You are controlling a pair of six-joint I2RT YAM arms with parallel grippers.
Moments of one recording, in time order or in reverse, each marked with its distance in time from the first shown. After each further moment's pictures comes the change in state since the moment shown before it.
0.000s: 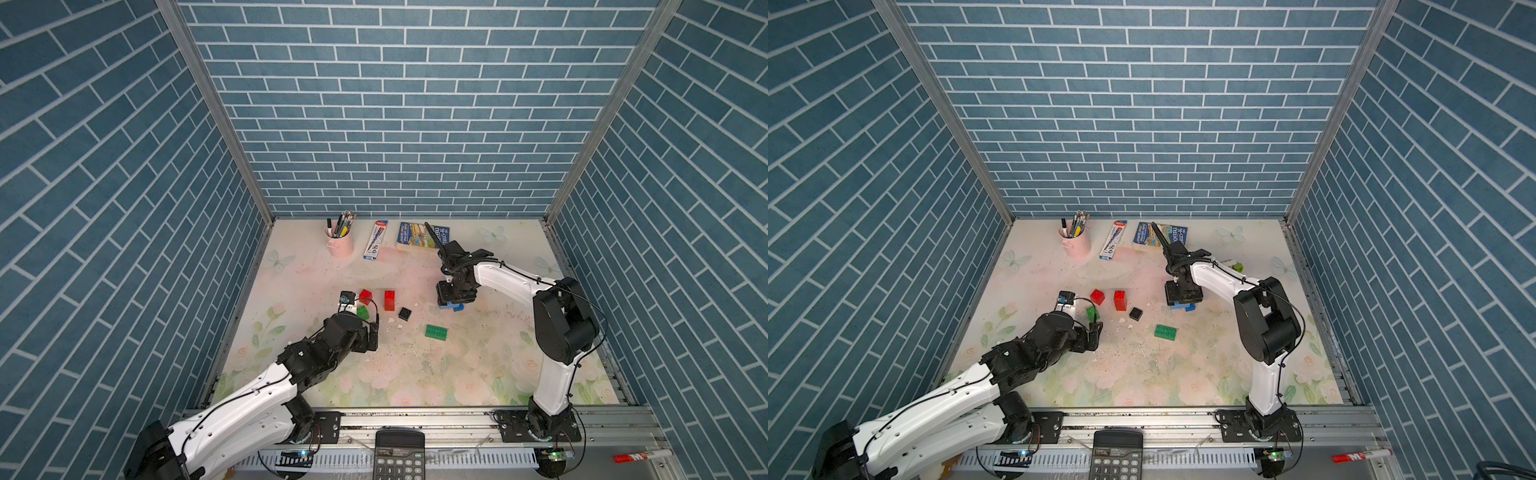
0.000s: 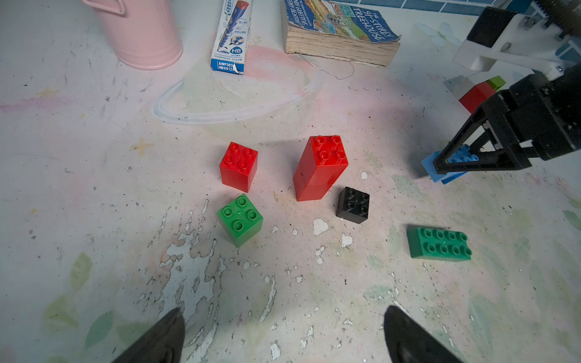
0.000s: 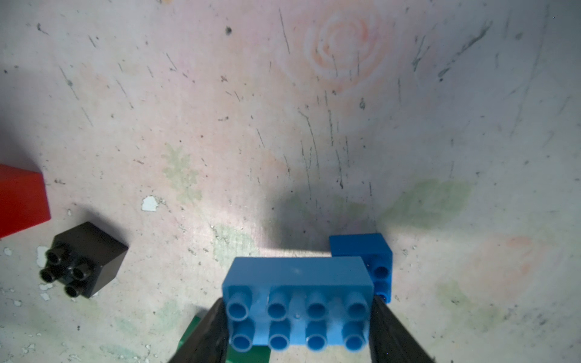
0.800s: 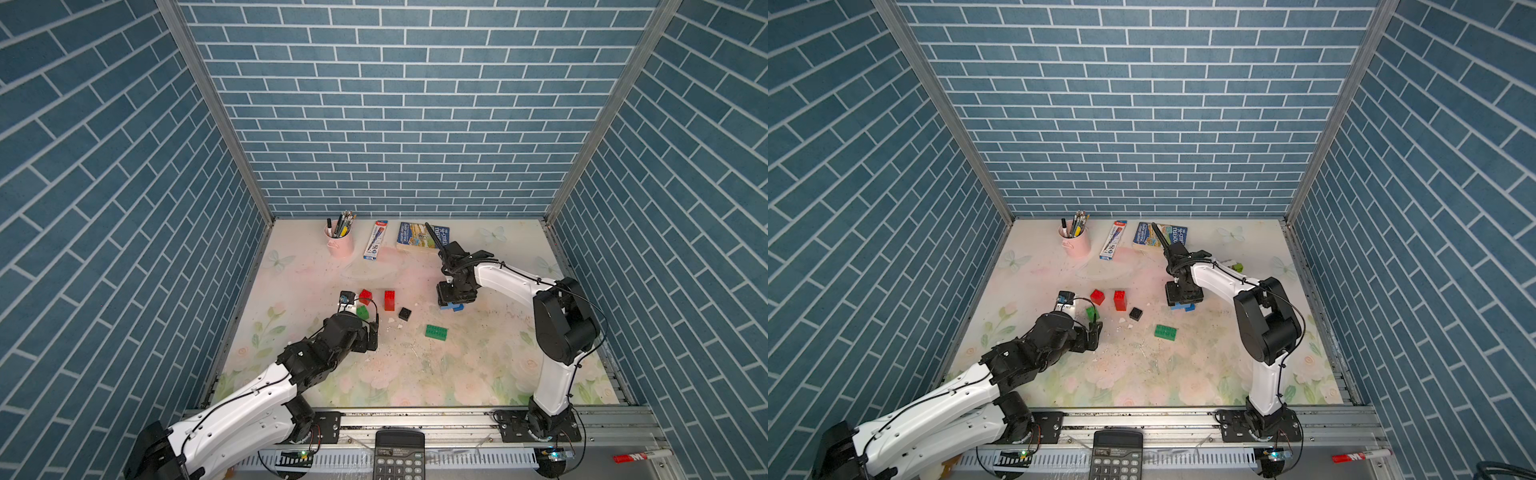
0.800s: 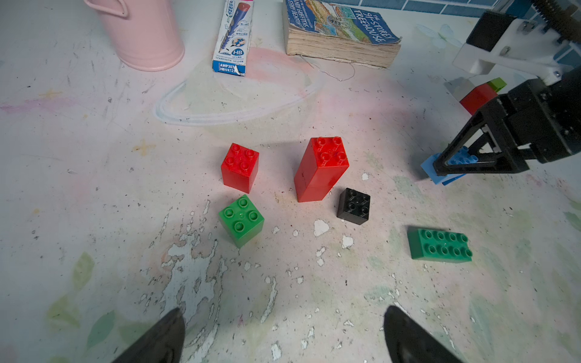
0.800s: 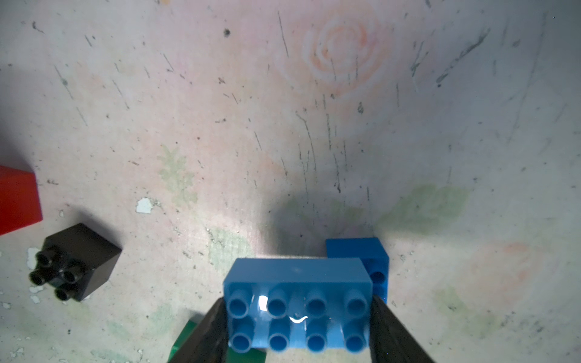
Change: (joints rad) left arm 0.000 -0.007 0.000 0.000 -0.006 -0.001; right arm 0.003 -0.006 -0.027 0.034 0.002 -0.012
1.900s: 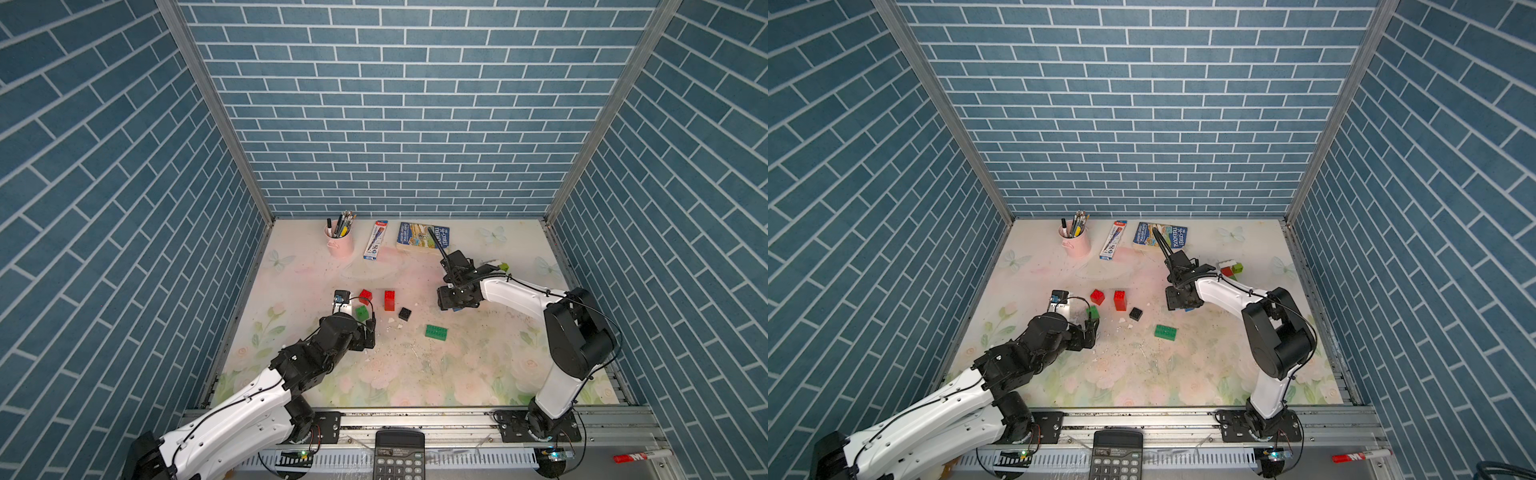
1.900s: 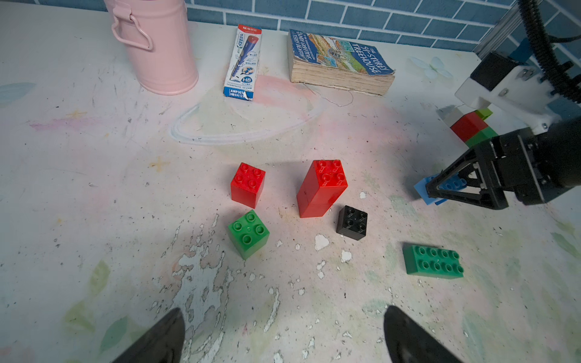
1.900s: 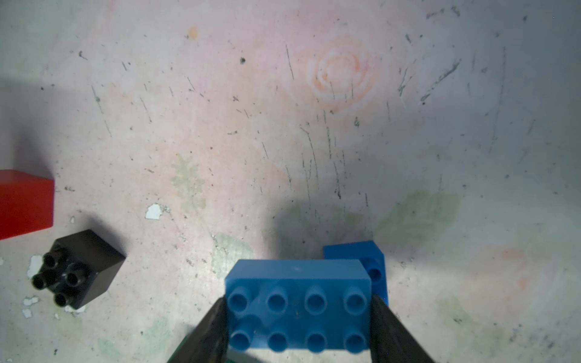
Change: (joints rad) left arm 0.000 -0.063 -0.001 -0.003 -0.037 0.000; right arm 0.043 -0.124 -0.195 0.220 0.062 0.034
